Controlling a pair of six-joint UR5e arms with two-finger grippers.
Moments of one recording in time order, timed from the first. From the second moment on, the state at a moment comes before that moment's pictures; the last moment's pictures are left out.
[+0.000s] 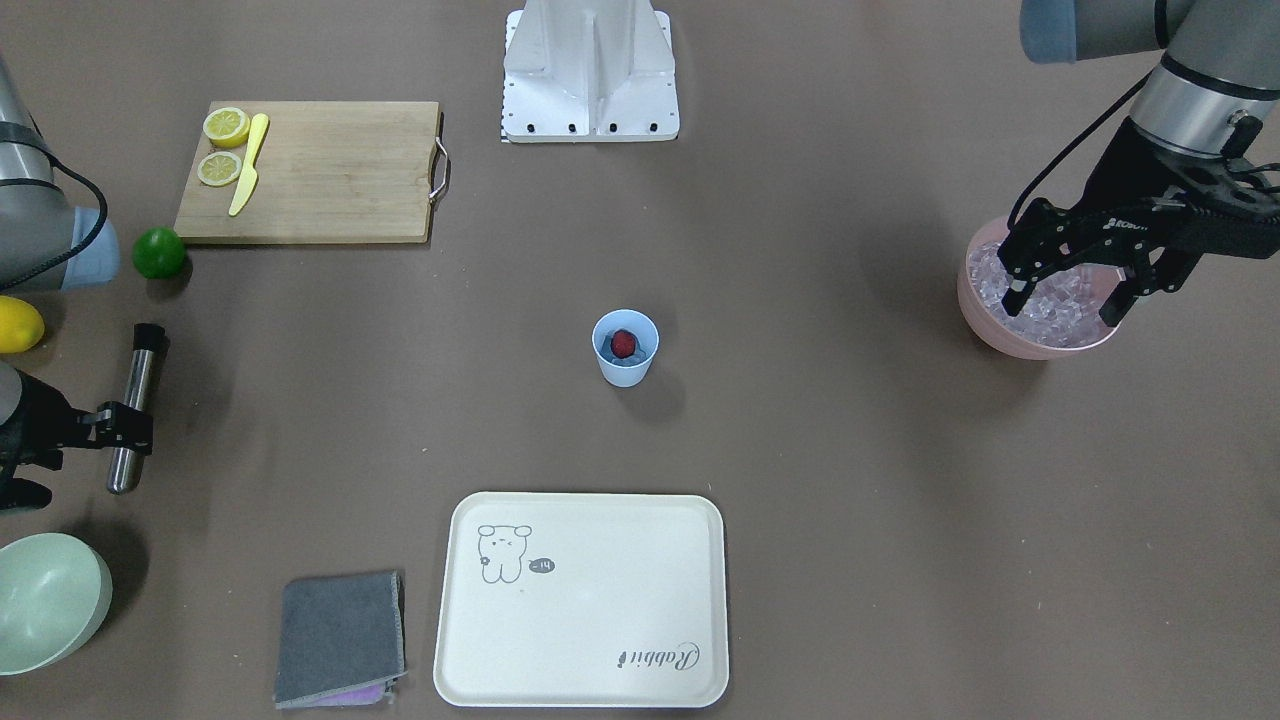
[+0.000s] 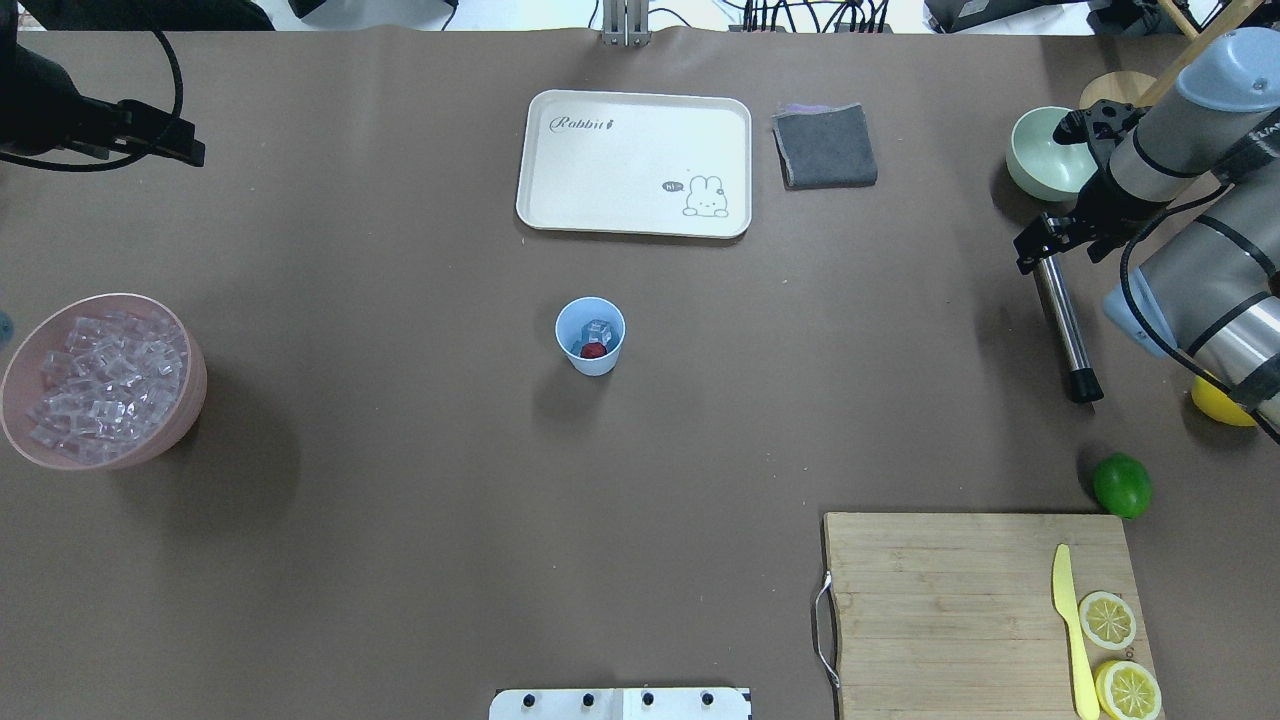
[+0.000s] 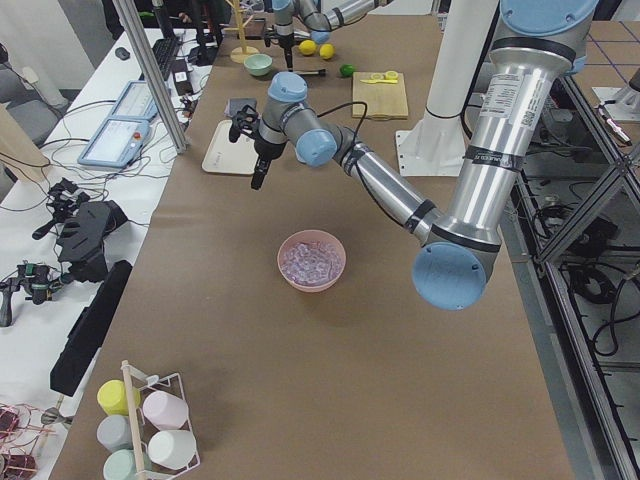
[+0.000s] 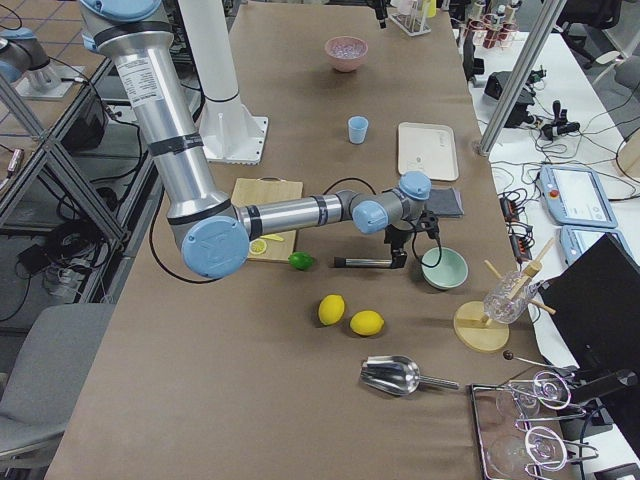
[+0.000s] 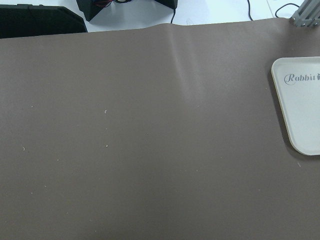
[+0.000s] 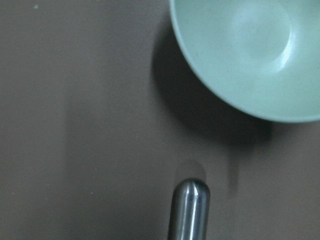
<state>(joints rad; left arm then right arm) -1.08 -1.83 -1.99 -1.75 -2.05 -0.76 1.06 -1.24 1.36 -1.30 2.22 0.47</state>
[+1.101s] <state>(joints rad) -1.08 -1.84 -1.98 -1.75 -2.05 -0.75 1.05 -1.25 1.31 -1.29 2.22 0.47</state>
